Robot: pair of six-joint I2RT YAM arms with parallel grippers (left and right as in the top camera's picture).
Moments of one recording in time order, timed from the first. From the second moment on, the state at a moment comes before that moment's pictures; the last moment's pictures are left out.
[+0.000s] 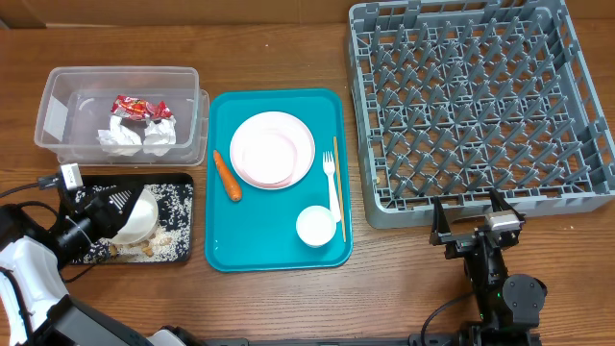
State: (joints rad) left arm 0.87 1.45 0.90 -0.94 1.28 0.55; right arm -0.05 0.01 0.02 -0.02 -0.18 -0.03
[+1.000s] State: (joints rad) left arm 0.18 1.40 1.14 -0.95 0.15 0.00; right arm -0.05 0.01 0.02 -0.02 -0.18 -0.03
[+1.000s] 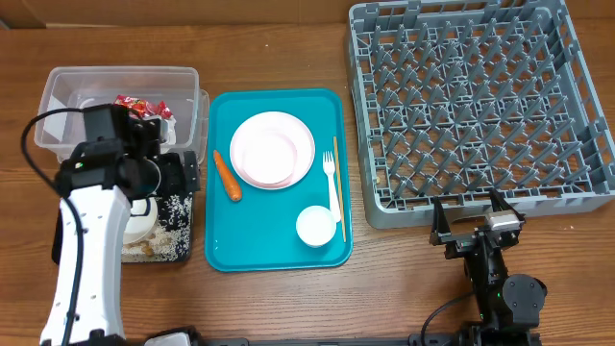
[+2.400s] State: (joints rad) left arm 0.18 1.44 0.91 -0.75 -0.17 -0.19; right arm -0.05 0.01 0.02 -0.02 -0.18 -0.03
